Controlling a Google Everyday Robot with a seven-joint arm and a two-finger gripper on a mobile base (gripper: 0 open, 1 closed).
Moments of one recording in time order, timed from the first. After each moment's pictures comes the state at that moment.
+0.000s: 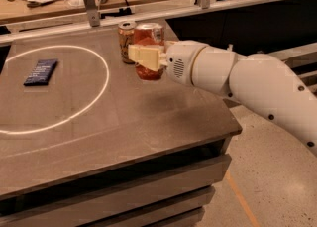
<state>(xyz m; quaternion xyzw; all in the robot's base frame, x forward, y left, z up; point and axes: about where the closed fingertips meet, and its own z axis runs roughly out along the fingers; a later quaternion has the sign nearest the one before) 0.562 0.025 0.965 -0.71 -0.23 -0.56 0.35</state>
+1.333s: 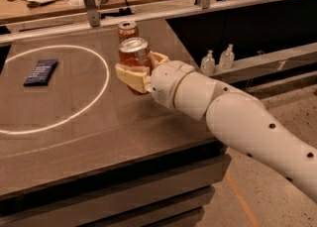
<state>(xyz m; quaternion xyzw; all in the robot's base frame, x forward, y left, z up) 0.541 0.054 0.941 -0.66 -0.30 -0.64 0.27</state>
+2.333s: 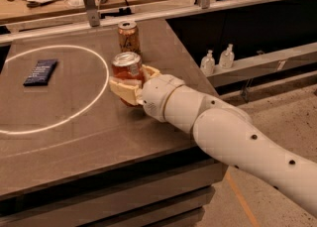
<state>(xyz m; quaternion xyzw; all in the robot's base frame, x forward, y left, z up) 0.533 0.073 0.909 -0.67 -0.29 -0.62 0.28</state>
